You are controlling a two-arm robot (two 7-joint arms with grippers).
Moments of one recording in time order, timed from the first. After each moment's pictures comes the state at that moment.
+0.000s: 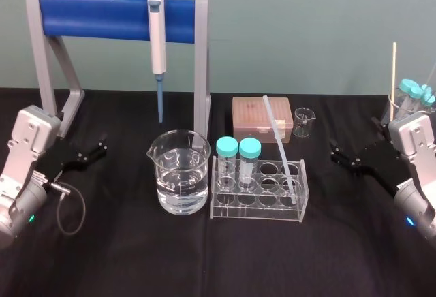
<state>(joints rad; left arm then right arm) -0.20 0.60 0.45 -1.41 -0.25 -0.12 0.03 0.20 0.60 -0.45 -1.41 0.25 -0.12 -0.03</state>
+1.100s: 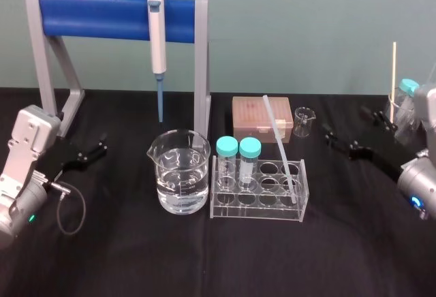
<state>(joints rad) -0.20 0.60 0.45 -1.41 -0.25 -0.12 0.03 0.21 0.59 -0.36 -1.46 0.47 -0.02 0.18</state>
